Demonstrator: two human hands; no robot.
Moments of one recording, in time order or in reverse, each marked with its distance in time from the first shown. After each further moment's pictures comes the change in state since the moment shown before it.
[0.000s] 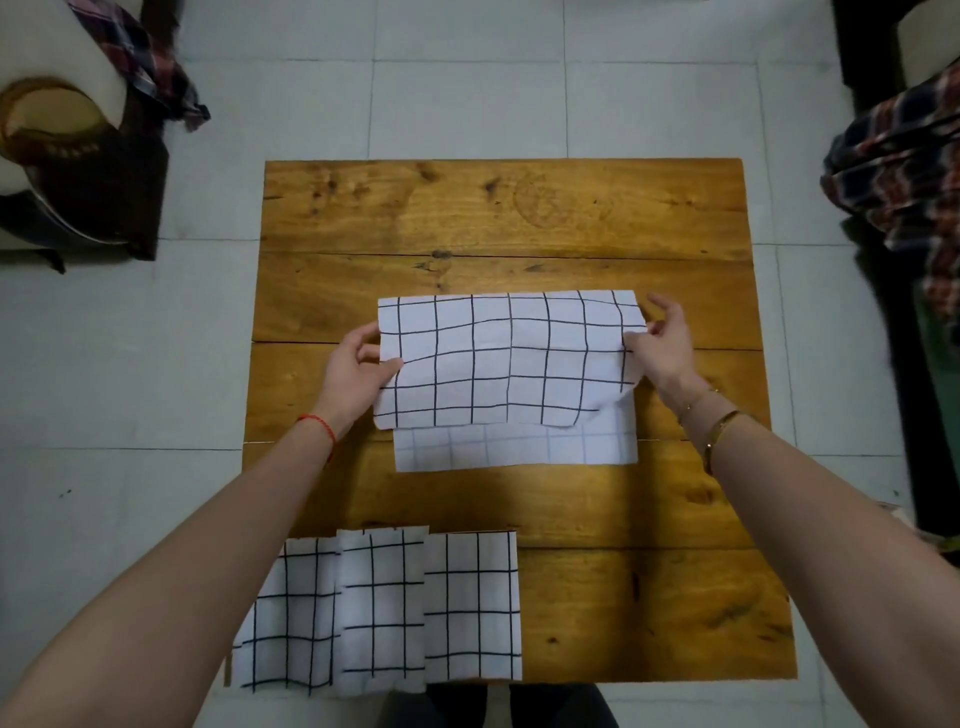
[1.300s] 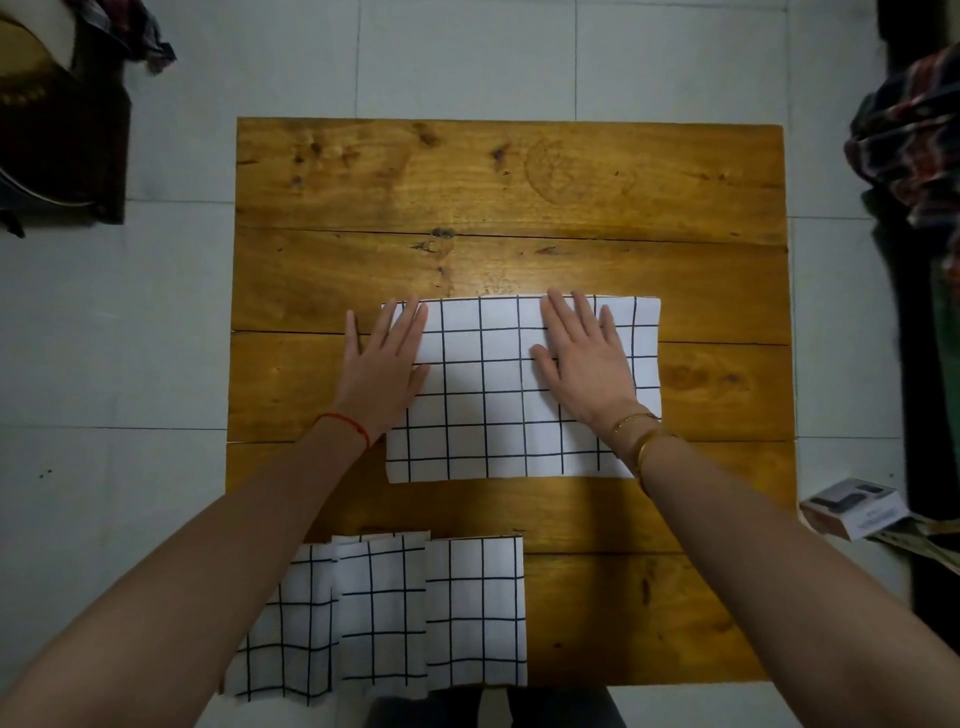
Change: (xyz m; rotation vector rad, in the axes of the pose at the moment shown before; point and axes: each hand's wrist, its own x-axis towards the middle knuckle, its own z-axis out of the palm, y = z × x) left_hand 0.037 -0.041 0.018 1.400 -0.100 0.578; right_hand -0.009 0.022 0.083 -1.131 -0.238 -0.621
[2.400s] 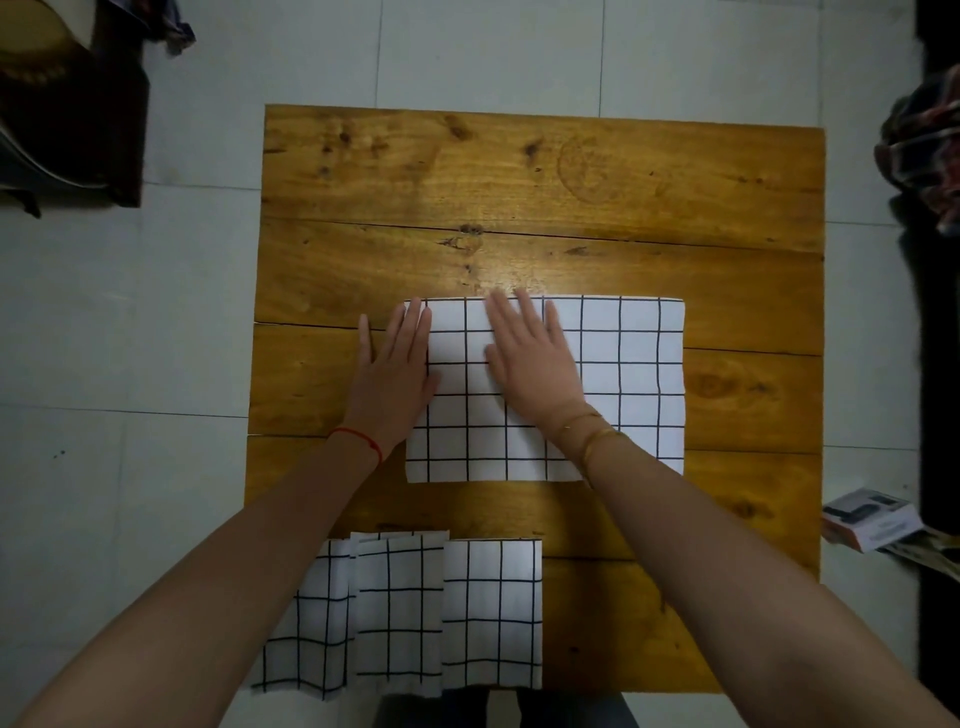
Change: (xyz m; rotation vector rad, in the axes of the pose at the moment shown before) left_hand -0.013 -0.003 0.007 0.022 0.026 -0.096; right_hand 0.028 -0.078 0.011 -0.077 0.020 -0.126
